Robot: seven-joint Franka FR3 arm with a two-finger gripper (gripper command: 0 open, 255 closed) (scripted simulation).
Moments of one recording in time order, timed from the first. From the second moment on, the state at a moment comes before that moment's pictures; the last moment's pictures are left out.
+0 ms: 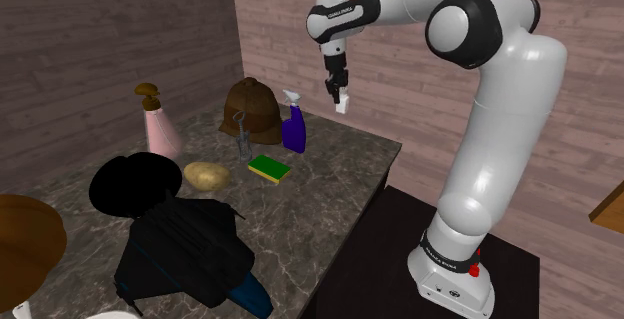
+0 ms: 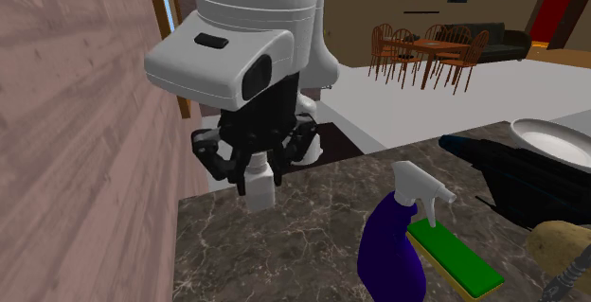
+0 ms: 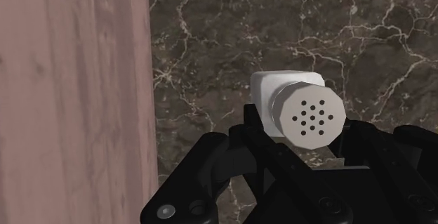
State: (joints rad) arm -0.13 0.12 -0.24 -1.78 -0.09 1.70 -0.48
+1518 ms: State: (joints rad) arm 0.07 0.10 -0.07 -1.70 -0.03 1.58 -0.12
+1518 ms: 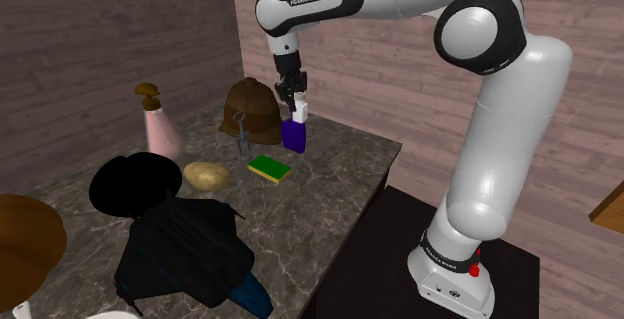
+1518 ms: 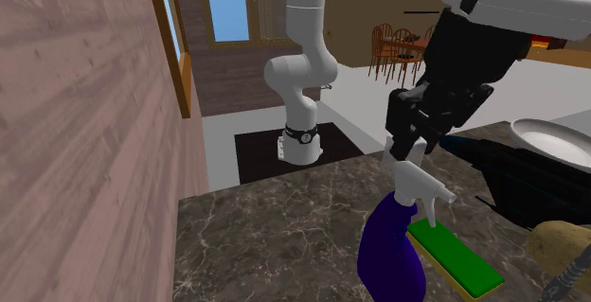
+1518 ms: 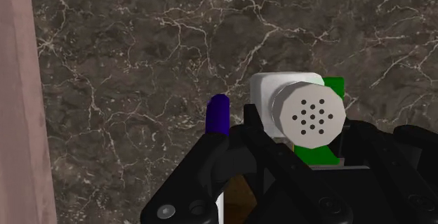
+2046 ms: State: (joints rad) arm 0.16 0.18 0.00 -1.60 0.00 1.56 0.04
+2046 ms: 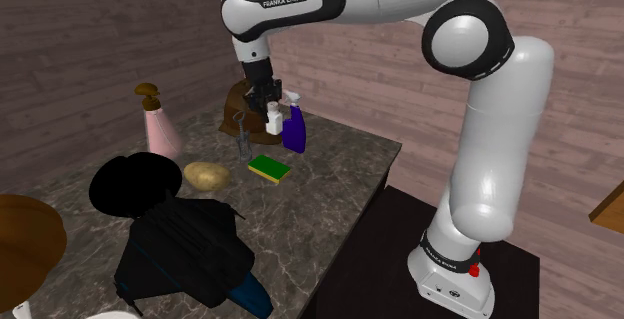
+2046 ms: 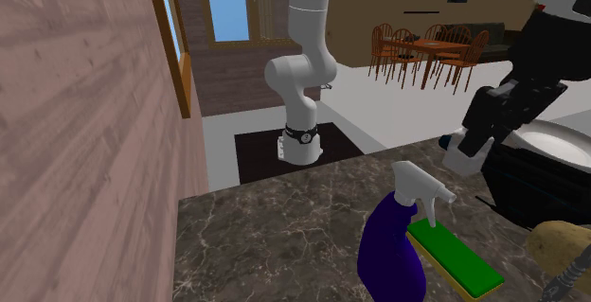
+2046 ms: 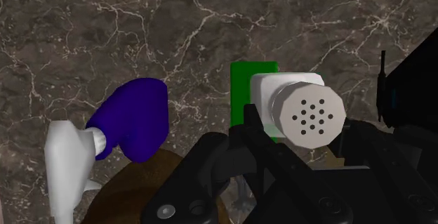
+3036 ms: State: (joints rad) arm 0.24 0.27 0.05 -1.59 0.01 1.64 0.17
